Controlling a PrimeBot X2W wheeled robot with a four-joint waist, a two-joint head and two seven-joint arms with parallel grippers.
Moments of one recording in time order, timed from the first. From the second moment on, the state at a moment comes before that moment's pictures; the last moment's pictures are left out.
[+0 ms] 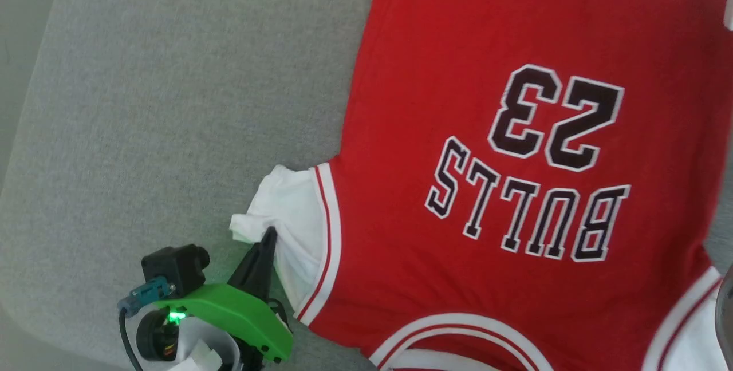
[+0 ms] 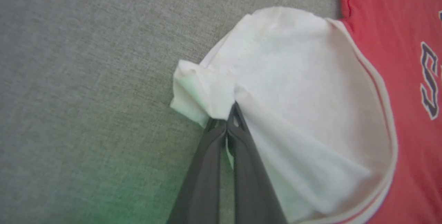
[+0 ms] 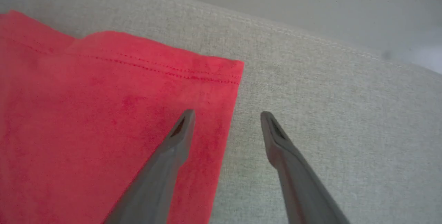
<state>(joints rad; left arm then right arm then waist) 0.05 0.20 -0.27 -0.21 -0.59 0.19 0.19 -1.04 -0.21 -0.25 0.44 -0.24 0.13 1.03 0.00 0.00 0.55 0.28</state>
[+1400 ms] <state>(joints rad) 0.13 0.29 -0.25 -0.13 -0.57 0.28 0.29 0.19 -0.07 -0.24 -0.20 0.30 0.13 0.99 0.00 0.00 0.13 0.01</state>
